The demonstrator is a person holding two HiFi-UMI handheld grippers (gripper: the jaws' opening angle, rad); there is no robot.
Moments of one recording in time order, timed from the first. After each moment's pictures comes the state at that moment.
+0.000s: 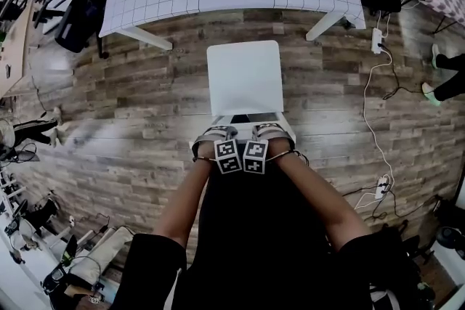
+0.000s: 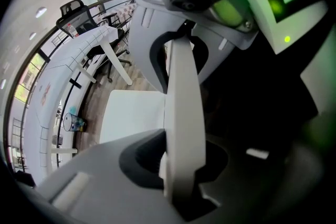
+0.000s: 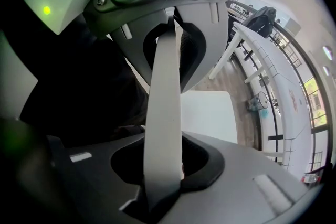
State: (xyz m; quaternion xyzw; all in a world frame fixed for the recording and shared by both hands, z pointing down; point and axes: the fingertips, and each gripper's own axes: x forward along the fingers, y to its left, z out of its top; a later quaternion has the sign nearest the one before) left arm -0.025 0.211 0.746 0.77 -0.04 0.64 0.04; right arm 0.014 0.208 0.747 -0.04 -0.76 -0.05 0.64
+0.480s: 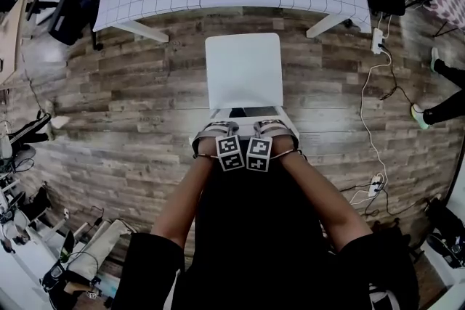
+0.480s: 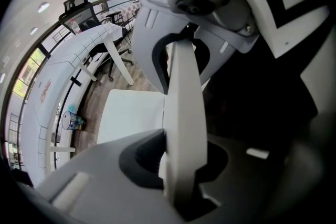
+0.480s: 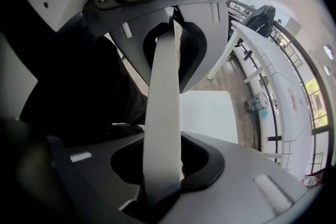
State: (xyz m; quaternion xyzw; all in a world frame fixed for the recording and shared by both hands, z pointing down) left arm -0.022 0.179 0.745 0.77 -0.04 0.63 0.05; right arm 0.016 0.177 0.747 -0.04 -0.76 -0.05 0.64
